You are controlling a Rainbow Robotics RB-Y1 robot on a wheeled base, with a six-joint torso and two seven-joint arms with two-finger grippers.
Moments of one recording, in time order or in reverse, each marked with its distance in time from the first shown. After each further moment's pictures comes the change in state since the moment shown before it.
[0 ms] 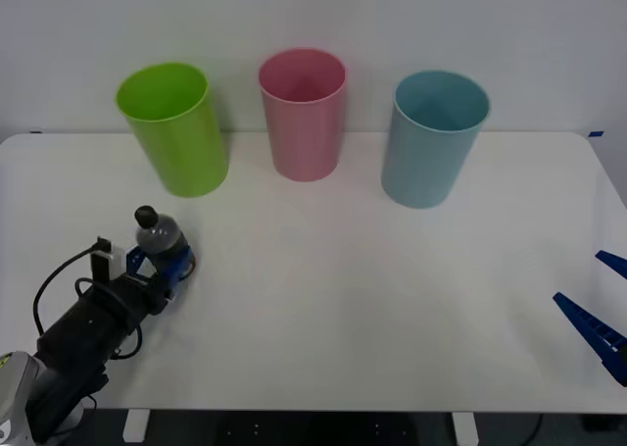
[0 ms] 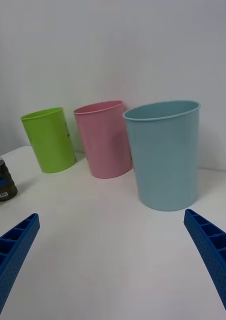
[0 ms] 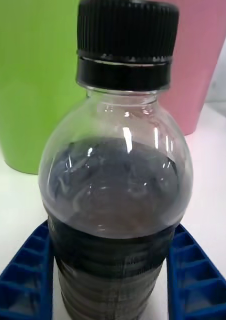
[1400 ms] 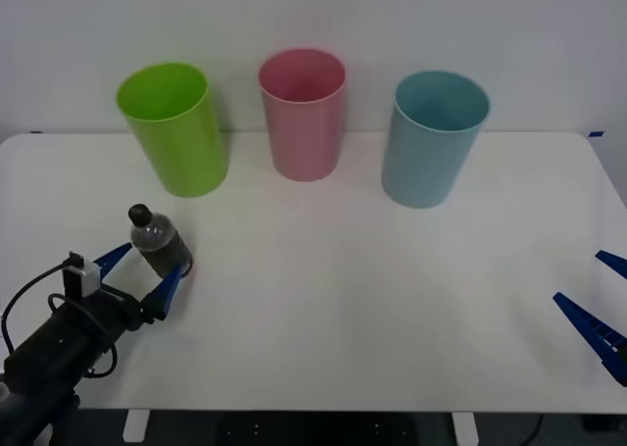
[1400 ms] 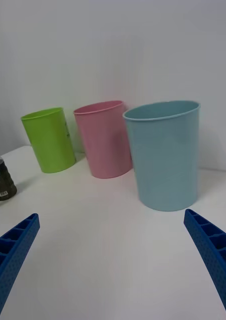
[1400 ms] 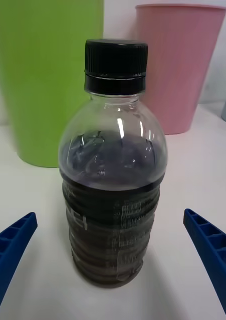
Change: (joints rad) right arm 0.000 0.000 0.000 0.000 0.000 0.000 0.000; left arm 0.086 0.071 -0.026 -0.060 0.091 -0.032 0.001
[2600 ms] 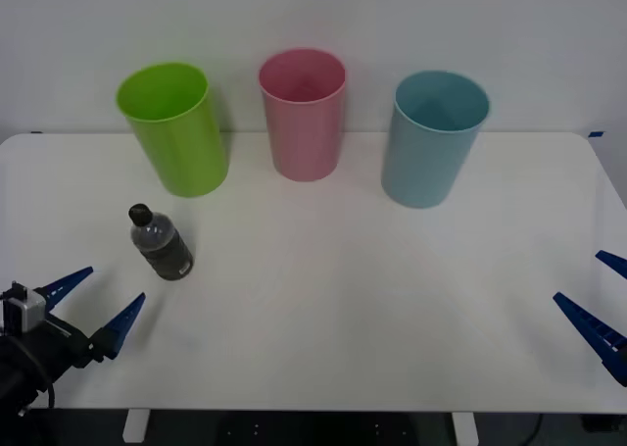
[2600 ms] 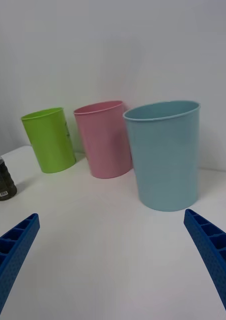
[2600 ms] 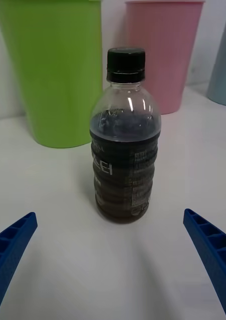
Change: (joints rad) right arm 0.000 0.000 0.000 0.000 0.000 0.000 0.000; left arm 0.167 0.143 0.004 -0.107 0.074 -0.079 0.025
